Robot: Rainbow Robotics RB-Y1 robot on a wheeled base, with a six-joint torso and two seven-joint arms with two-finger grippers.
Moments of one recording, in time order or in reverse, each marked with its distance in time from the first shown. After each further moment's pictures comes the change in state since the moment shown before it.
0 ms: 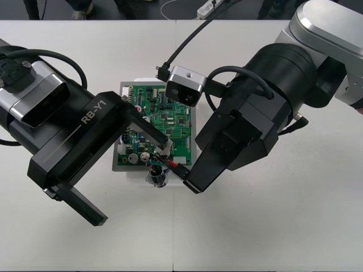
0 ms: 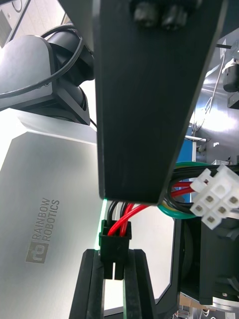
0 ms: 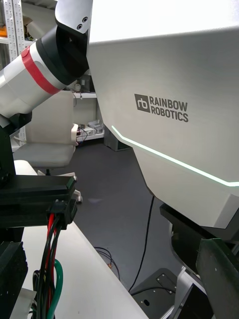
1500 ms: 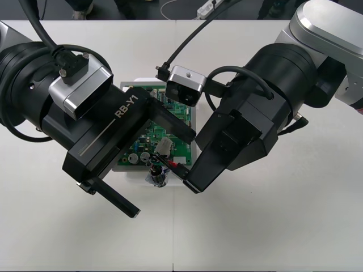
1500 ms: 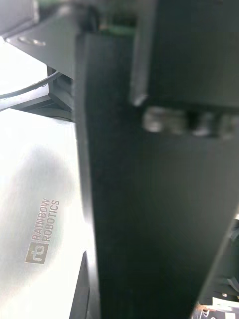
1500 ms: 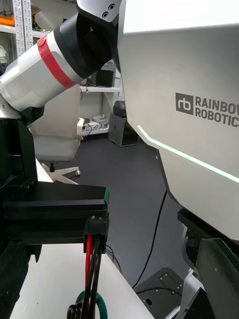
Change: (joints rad) right arm 0.000 0.000 0.000 0.000 0.000 0.001 0.000; left arm -0.051 -0.087 -0.023 0.000 -0.104 0.050 0.100
